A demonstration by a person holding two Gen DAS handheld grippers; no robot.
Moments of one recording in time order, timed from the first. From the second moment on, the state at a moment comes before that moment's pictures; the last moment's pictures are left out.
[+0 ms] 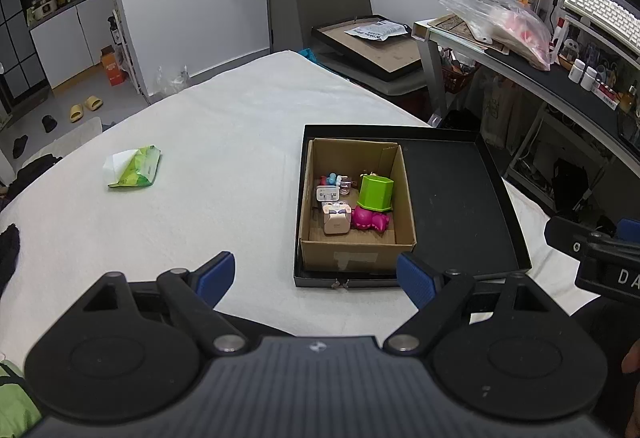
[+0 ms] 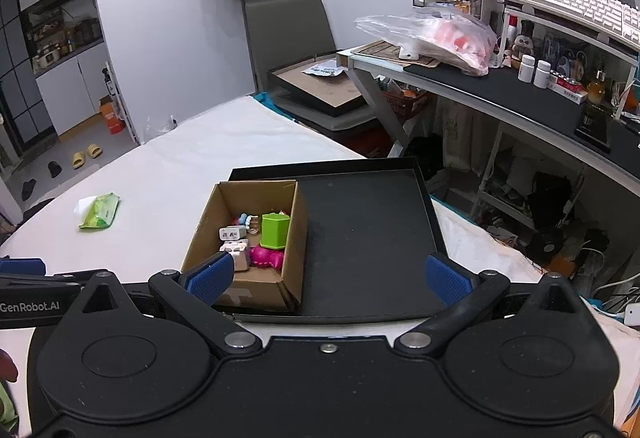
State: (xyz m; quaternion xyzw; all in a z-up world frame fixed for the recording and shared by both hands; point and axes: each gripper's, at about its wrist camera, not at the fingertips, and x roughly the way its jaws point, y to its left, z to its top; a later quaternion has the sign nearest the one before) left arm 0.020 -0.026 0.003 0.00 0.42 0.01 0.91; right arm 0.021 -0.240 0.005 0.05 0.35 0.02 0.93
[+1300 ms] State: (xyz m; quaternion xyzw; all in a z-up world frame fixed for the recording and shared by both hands) left arm 0.018 -0.022 -0.001 -0.02 0.41 0.00 0.91; right arm 0.026 -0.243 -0.004 0.05 0.37 0.02 0.93
